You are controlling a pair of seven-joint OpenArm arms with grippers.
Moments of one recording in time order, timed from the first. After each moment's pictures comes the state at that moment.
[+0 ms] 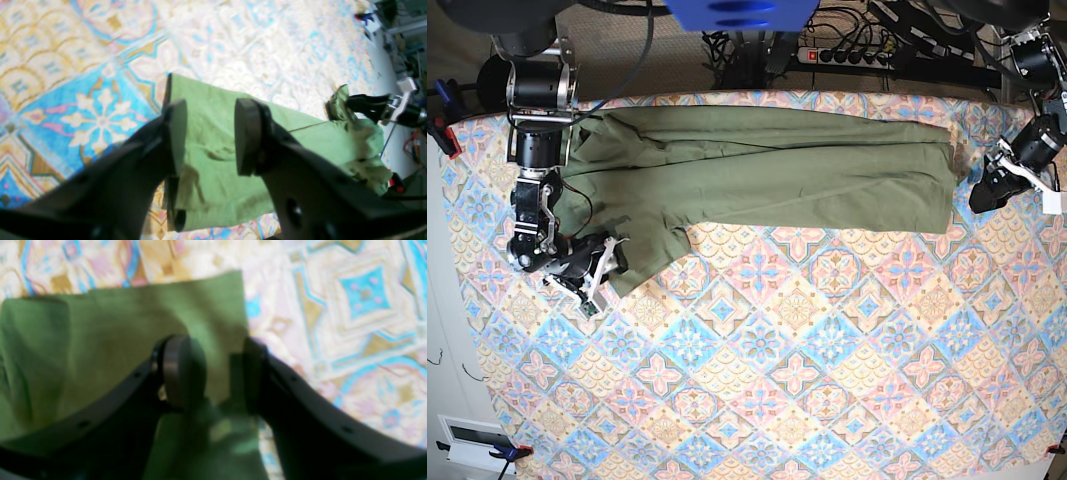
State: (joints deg) left arm 18.1 -26.3 -40.5 85.9 -71.7 -34.0 58.6; right arm 20.7 17.7 4.4 57.4 9.6 41.1 -43.7
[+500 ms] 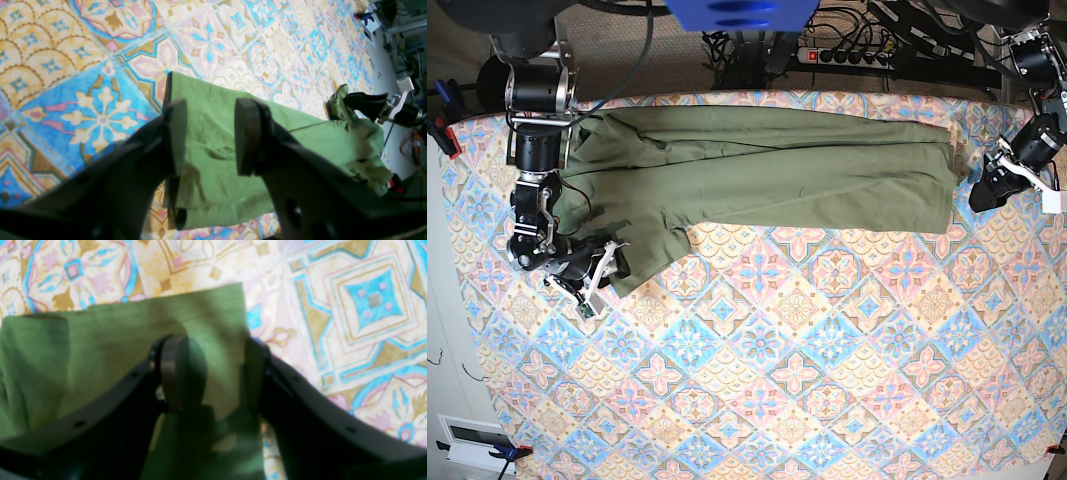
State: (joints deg) left arm 18.2 -26.2 -40.5 85.9 -71.6 -33.9 58.6; right arm 21.9 17.8 4.5 53.6 9.7 41.1 -38.0
